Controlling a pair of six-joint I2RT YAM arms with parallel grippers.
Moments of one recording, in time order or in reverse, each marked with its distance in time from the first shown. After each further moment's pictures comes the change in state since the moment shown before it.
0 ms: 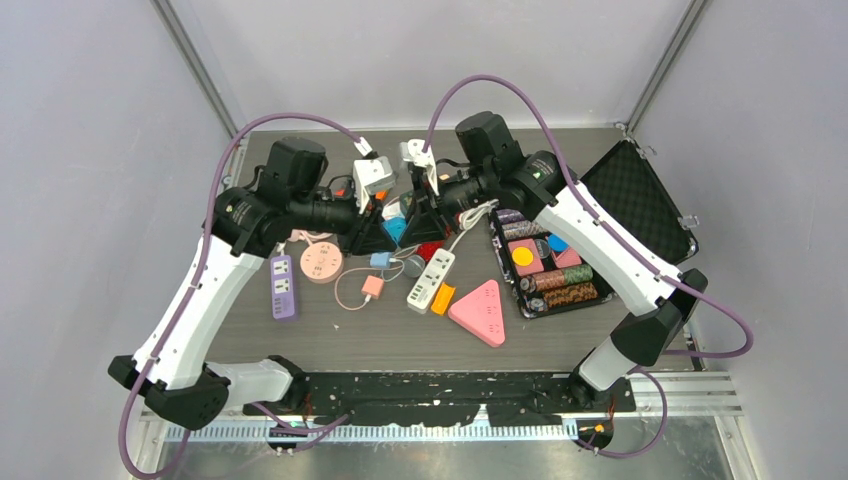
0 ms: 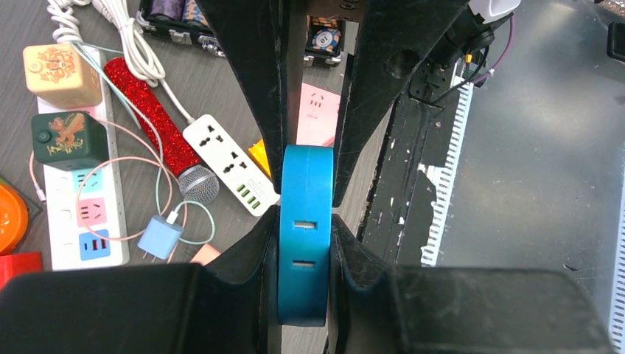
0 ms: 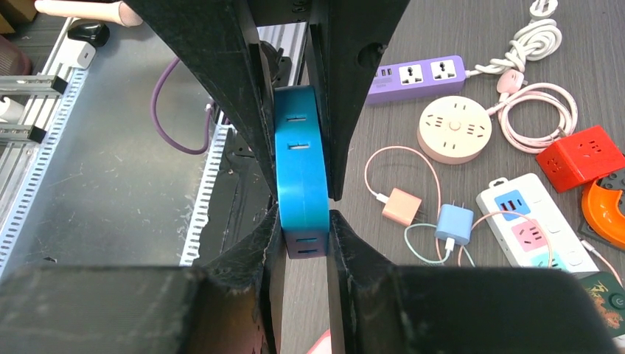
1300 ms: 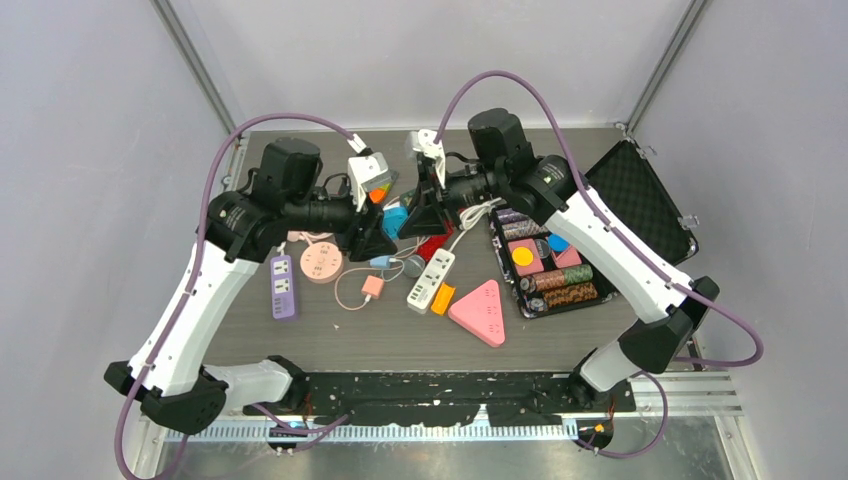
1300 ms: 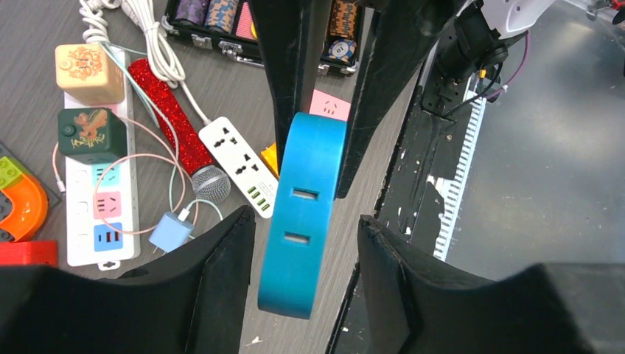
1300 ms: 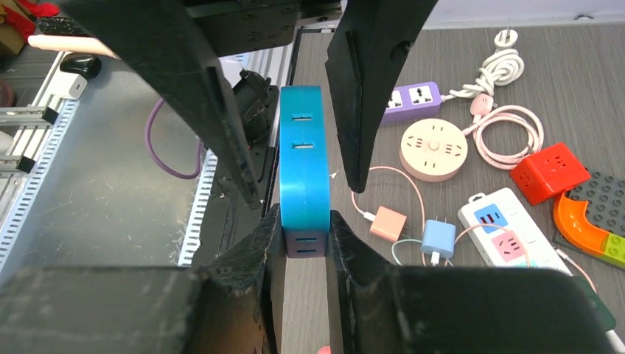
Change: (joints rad) left arm -0.001 -0.024 0.000 0.027 -0.049 -0.042; right arm -0.014 -0.060 -0.056 0.140 0.004 0.091
